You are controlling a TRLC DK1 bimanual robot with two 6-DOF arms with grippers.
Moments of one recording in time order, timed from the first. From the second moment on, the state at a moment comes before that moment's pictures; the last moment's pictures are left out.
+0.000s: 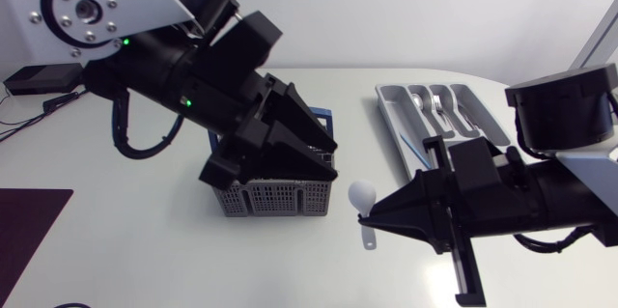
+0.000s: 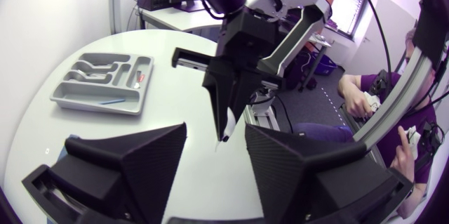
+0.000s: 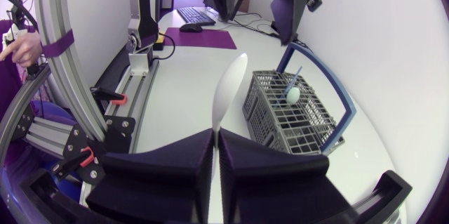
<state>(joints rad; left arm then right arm) -0.59 1.51 1.35 -0.83 0.93 0.69 0.45 0.96 0.67 -0.47 -0.77 -0.72</state>
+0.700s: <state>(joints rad) -0.48 1.42 1.19 -0.69 0.53 0.39 -0.36 1.13 0.60 -0.42 -0.69 -1.45</state>
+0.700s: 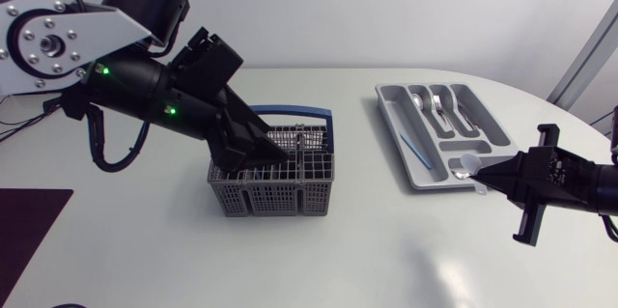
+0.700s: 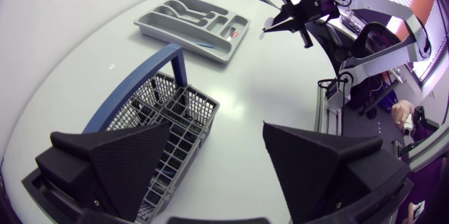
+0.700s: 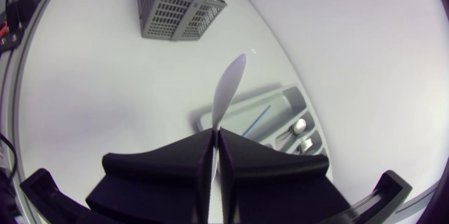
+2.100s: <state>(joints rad) -0.50 1.42 1.14 -0.73 0.43 0.30 -0.37 1.79 0.69 0.33 -0.23 -1.83</state>
